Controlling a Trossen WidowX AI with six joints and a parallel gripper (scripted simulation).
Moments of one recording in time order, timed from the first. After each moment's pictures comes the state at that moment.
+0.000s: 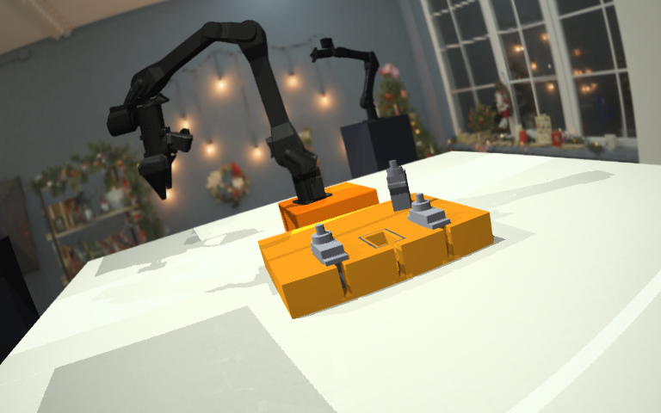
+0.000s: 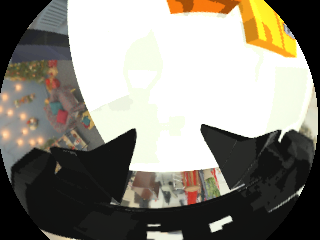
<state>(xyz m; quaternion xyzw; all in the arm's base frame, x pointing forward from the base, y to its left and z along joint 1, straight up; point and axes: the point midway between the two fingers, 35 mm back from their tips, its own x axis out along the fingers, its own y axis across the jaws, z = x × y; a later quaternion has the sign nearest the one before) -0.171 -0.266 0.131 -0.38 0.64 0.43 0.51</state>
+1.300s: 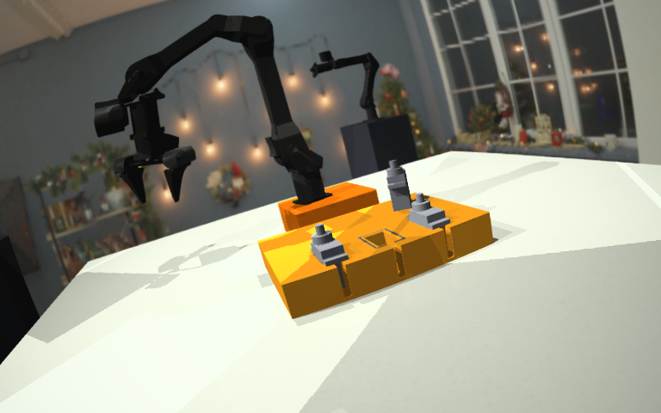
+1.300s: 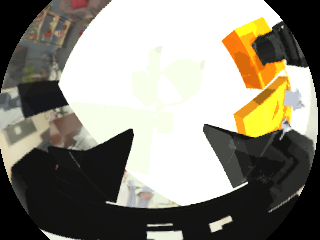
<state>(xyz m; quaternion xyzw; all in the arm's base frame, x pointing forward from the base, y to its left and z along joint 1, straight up) -0.061 -0.296 0.128 -0.62 0.33 0.68 0.23</state>
